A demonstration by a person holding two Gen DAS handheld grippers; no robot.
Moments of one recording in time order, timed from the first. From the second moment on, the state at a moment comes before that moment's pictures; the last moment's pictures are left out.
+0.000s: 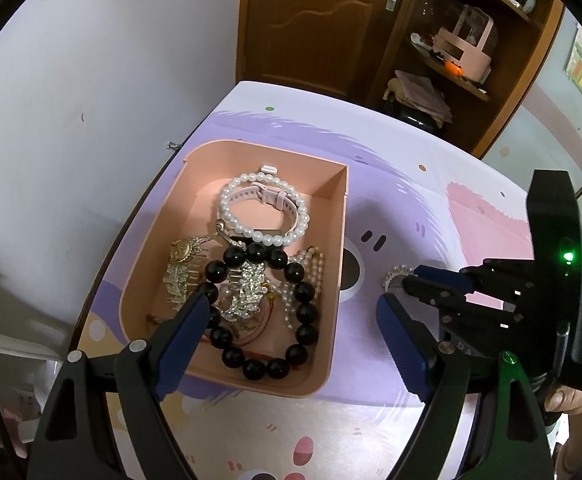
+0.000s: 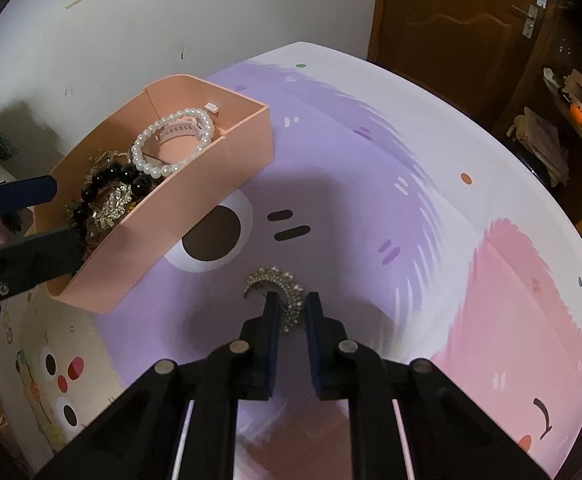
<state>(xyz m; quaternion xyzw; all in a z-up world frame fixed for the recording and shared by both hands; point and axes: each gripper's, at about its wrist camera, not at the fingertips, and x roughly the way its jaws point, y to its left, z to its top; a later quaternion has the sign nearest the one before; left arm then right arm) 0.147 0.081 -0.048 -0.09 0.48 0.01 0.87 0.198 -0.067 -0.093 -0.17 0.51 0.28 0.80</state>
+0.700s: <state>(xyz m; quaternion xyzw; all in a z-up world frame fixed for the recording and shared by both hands) 0.133 0.091 -0.026 -0.10 0.46 0.03 0.88 0.175 -0.082 -0.030 -0.10 0.45 0.30 0.83</state>
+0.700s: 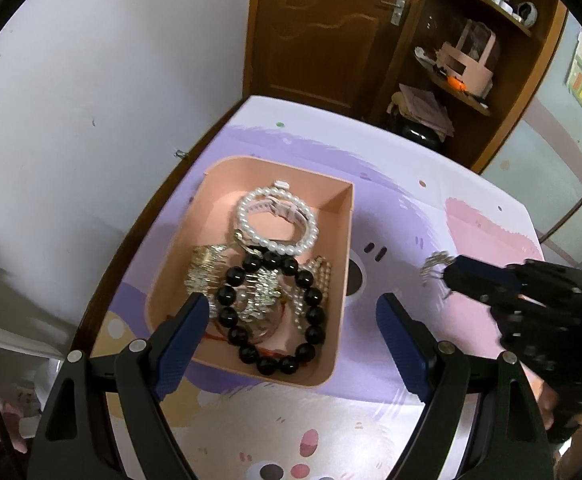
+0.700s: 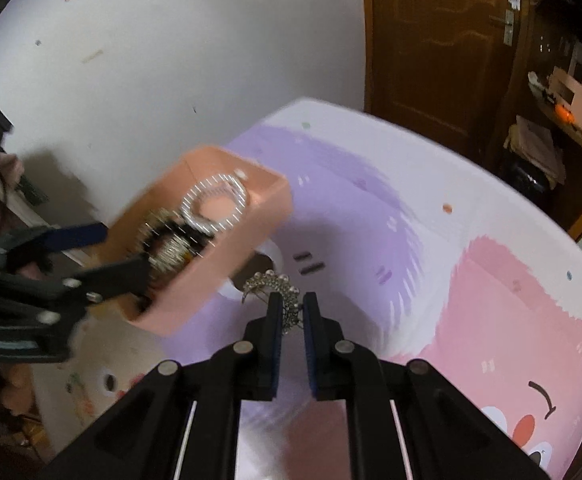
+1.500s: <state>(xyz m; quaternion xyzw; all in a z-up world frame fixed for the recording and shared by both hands) 0.103 0.161 -0.031 -0.14 0.44 0.11 0.88 0.175 0.018 -0.007 -0.03 0.46 0.39 0.80</state>
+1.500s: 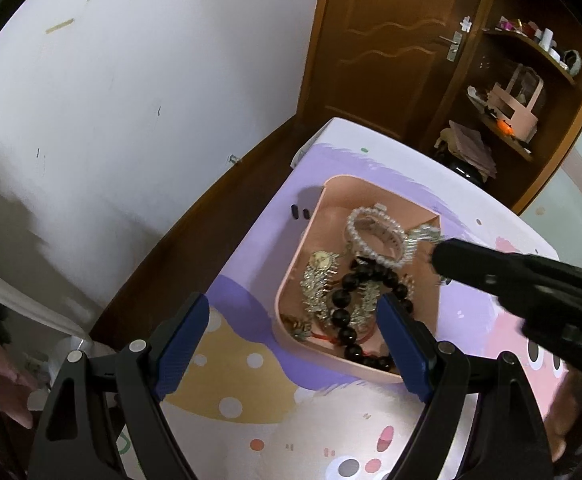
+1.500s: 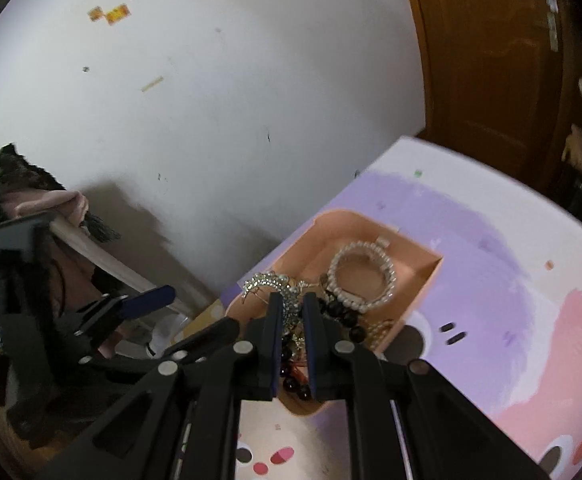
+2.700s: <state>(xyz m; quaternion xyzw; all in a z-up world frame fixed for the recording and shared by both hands) 0.090 0.120 -0.016 -0.11 0.44 0.08 0.89 0.150 -0.047 -0.012 0.04 0.47 0.28 0.84</state>
